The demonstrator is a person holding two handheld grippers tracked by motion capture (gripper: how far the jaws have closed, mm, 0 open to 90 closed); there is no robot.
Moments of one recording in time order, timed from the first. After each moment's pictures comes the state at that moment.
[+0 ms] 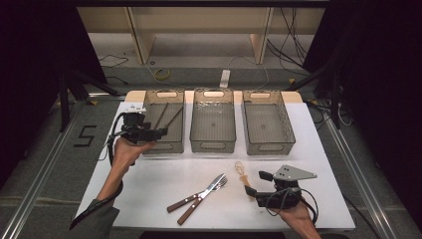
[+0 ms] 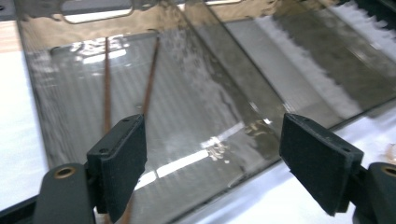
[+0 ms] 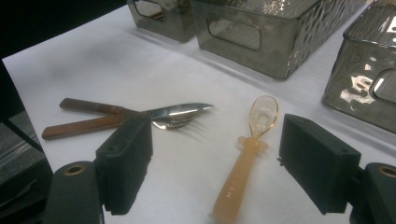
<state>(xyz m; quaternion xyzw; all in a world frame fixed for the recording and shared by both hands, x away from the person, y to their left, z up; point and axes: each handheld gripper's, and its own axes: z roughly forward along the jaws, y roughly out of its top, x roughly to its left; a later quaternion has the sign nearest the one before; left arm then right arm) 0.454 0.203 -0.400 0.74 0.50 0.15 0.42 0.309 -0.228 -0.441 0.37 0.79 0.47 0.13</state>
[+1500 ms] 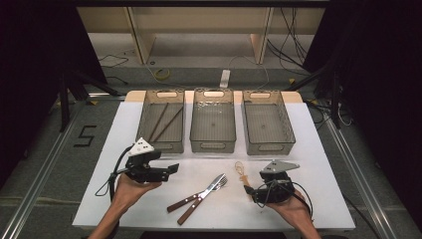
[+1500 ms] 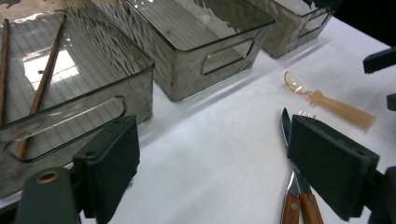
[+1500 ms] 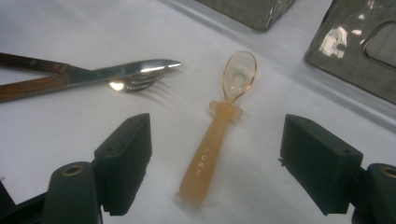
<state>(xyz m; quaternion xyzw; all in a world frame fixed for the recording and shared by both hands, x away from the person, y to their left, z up) 0.357 0.173 -0.418 0.78 0.41 0.14 0.45 0.330 -0.212 -0.447 0.40 0.84 0.35 0.13</state>
